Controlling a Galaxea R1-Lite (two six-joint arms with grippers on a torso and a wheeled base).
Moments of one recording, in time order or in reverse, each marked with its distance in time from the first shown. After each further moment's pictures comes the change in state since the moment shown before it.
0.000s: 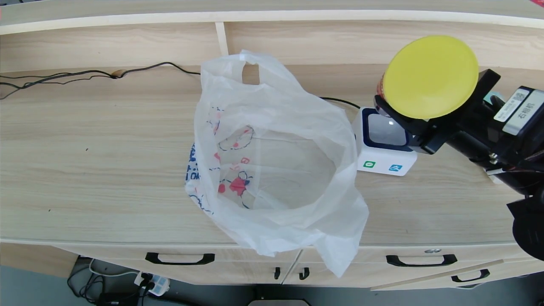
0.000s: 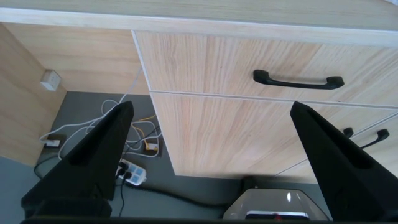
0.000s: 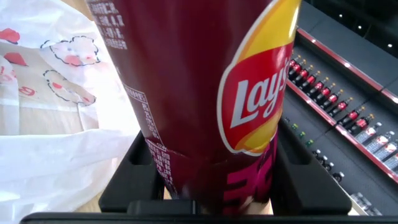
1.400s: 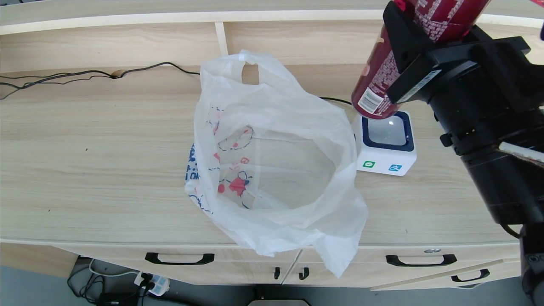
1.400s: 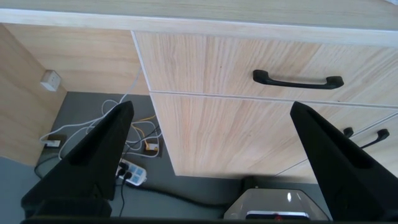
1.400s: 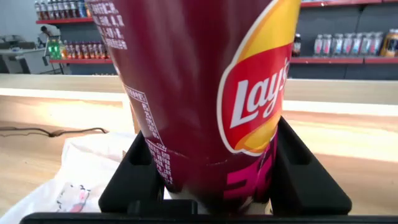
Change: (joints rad) left arm 0.000 0.000 0.000 0.000 0.000 0.001; right arm 0.546 -0.068 -0.095 0.000 -1.069 0.268
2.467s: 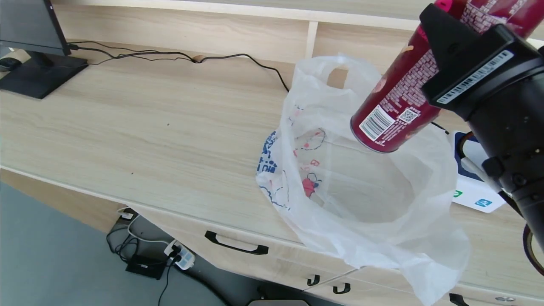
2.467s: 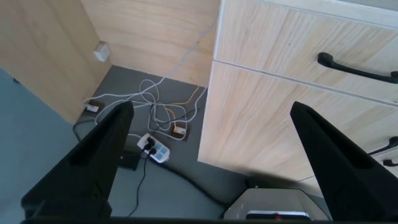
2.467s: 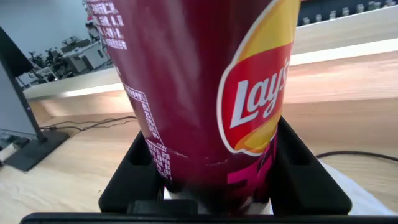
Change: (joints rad) left arm -0.002 0.000 0.000 0.002 0.000 0.002; right arm 0.204 -0.076 0.050 0.001 -0.376 0.138
